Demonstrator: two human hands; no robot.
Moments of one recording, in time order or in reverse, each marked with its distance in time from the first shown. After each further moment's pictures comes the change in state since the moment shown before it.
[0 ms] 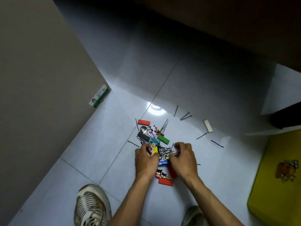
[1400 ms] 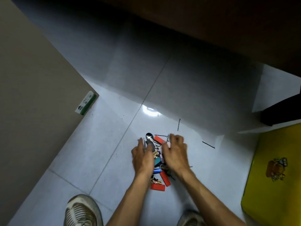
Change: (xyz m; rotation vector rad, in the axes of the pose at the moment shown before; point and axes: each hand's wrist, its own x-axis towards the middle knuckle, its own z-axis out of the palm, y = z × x) left_hand 0.001 0.038 0.028 -0.121 0.004 -0.034; right_hand 0.030 -0.005 -0.010 -0.004 -0.098 -0.034
